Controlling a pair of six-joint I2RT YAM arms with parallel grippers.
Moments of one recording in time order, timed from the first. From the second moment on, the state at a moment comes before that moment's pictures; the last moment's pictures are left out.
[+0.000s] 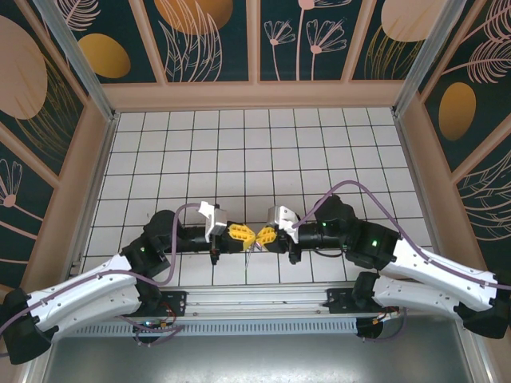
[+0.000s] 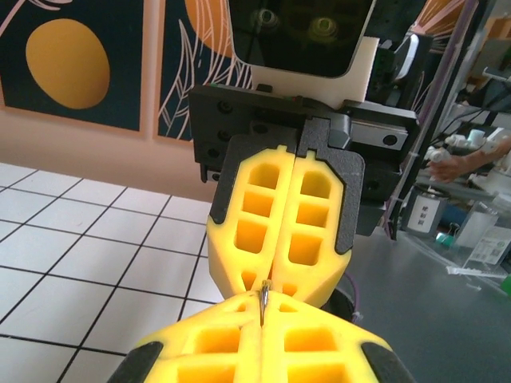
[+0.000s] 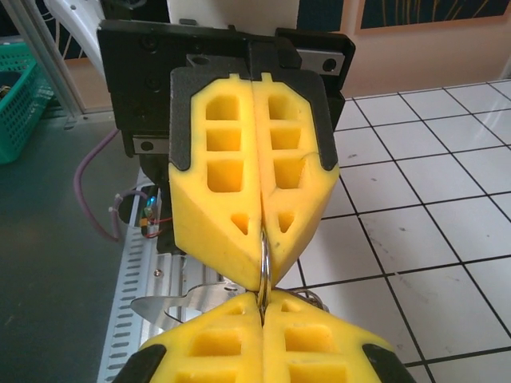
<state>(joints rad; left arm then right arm) -0.96 0.75 0.50 0.26 0.58 -0.21 1.12 0.81 0.80 -0.34 -0.36 -0.11</state>
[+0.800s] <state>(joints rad) -0.96 0.83 0.65 -0.17 0.49 -0.03 1.17 0.98 0.93 -0.58 -0.17 -0.17</state>
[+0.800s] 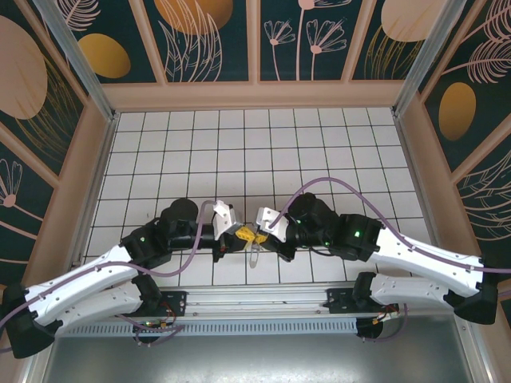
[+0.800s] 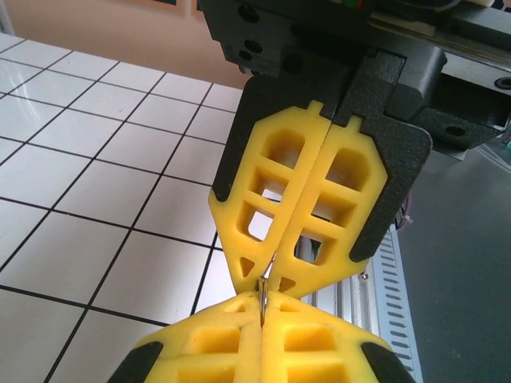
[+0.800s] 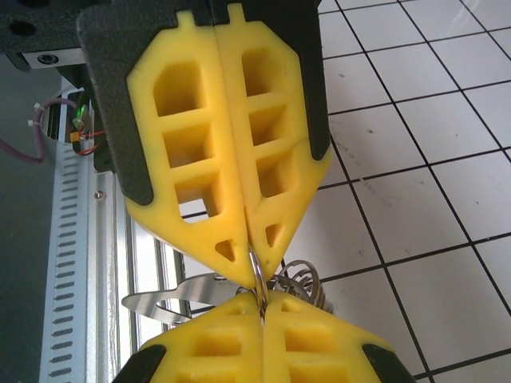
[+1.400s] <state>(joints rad) -0.96 0.71 0.56 0.11 0.57 -0.12 1.21 0.78 0.77 -0.36 -0.18 -0.13</state>
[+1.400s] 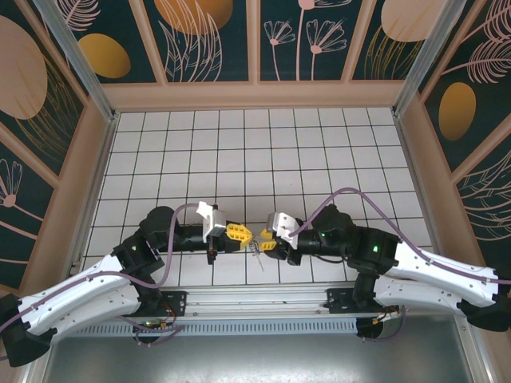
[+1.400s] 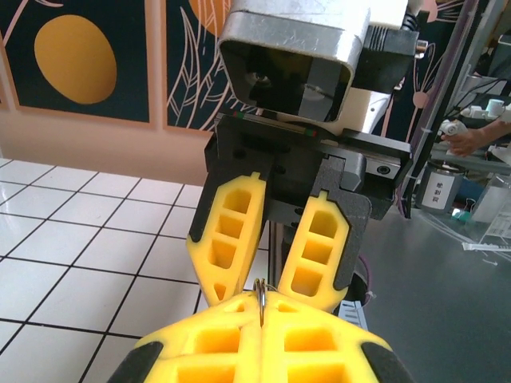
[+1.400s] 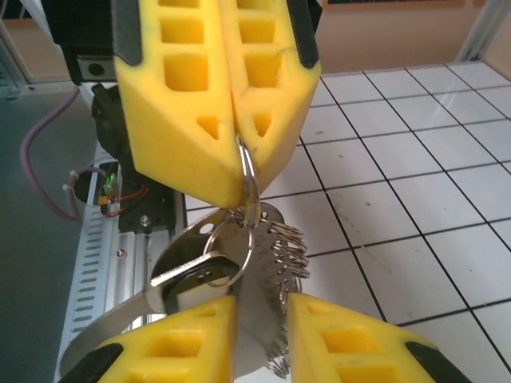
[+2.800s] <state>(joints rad) -0.96 0.68 0.55 0.14 0.61 -0.13 1.19 0.82 0.83 -0.31 -0.29 -0.03</state>
